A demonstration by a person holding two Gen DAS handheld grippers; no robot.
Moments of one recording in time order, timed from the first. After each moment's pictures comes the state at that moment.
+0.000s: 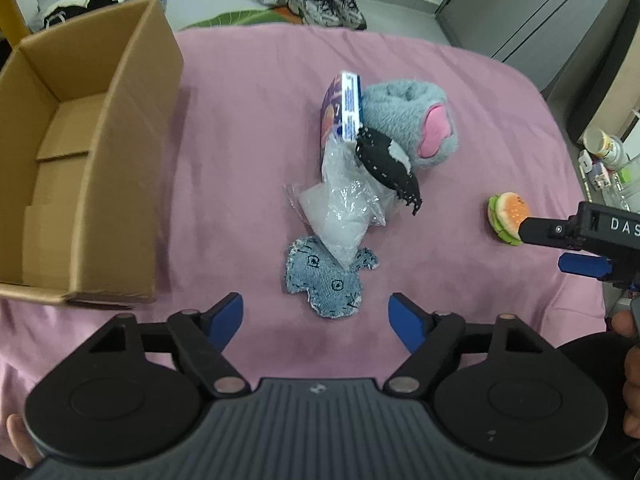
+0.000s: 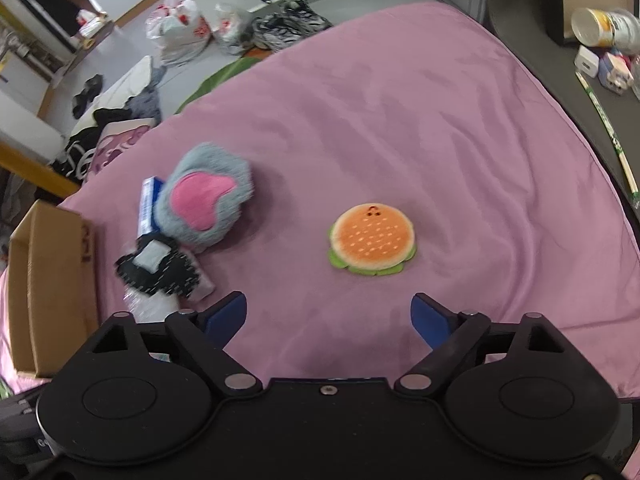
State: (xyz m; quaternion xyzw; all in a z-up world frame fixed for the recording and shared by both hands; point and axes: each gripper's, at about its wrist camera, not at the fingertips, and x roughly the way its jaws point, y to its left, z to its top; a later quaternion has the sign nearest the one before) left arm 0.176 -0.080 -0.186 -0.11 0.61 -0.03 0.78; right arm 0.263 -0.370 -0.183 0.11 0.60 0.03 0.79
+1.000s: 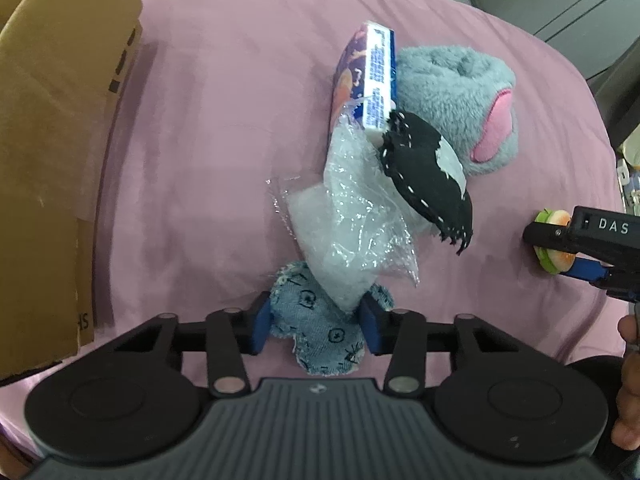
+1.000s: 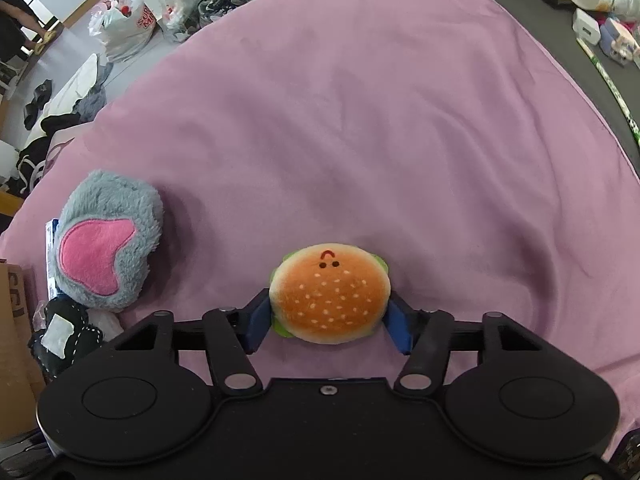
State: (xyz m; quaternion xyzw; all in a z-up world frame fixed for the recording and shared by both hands) left arm 0.232 -0.098 -0.255 -0.13 0.65 0.00 0.75; right arm 0.305 -0.378 -0.242 0.11 0.63 -0.03 0.77
